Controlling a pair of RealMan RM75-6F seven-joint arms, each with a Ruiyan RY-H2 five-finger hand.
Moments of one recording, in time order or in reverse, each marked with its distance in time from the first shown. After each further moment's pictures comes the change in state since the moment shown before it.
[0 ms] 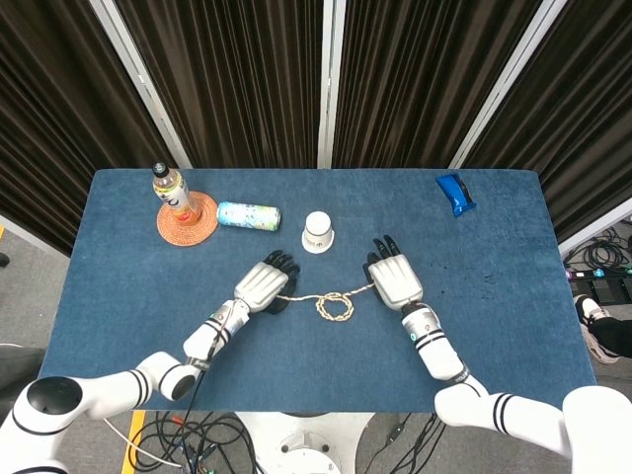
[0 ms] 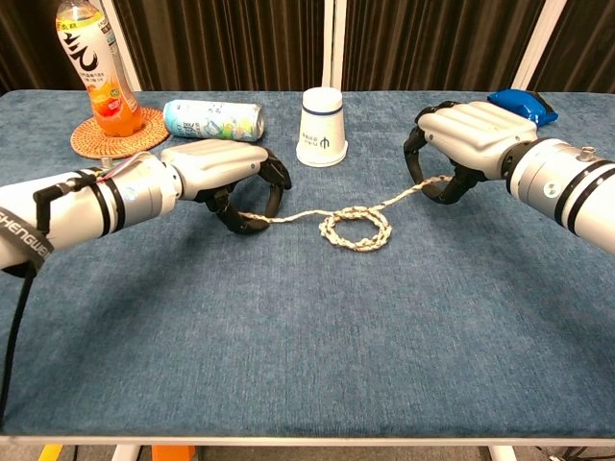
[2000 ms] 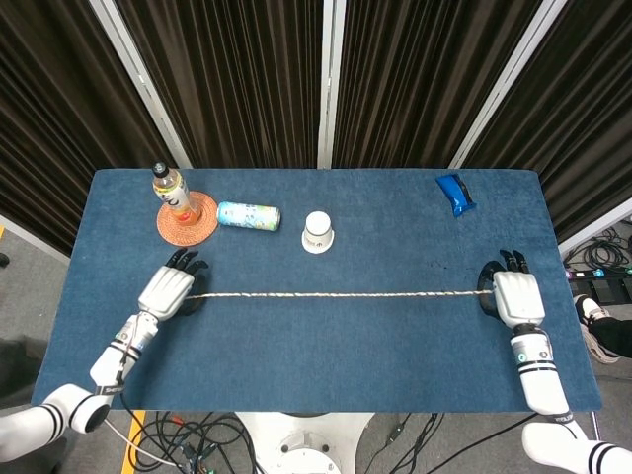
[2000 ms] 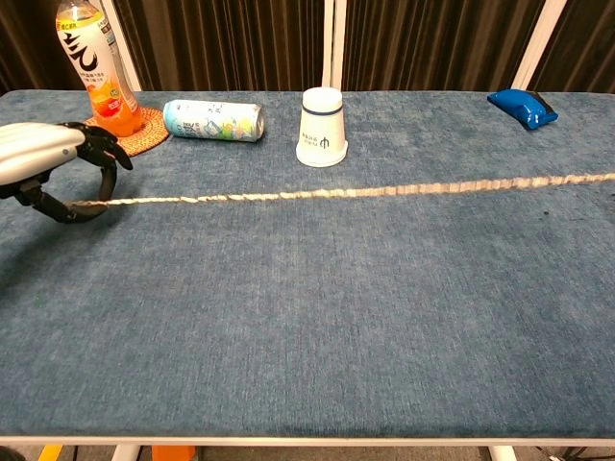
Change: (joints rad) left arm 0.292 0.242 0.154 -0.031 0.134 0.298 -0.145; right arm -0.310 0.299 -0.051 -0.086 0.006 0.151 0.318
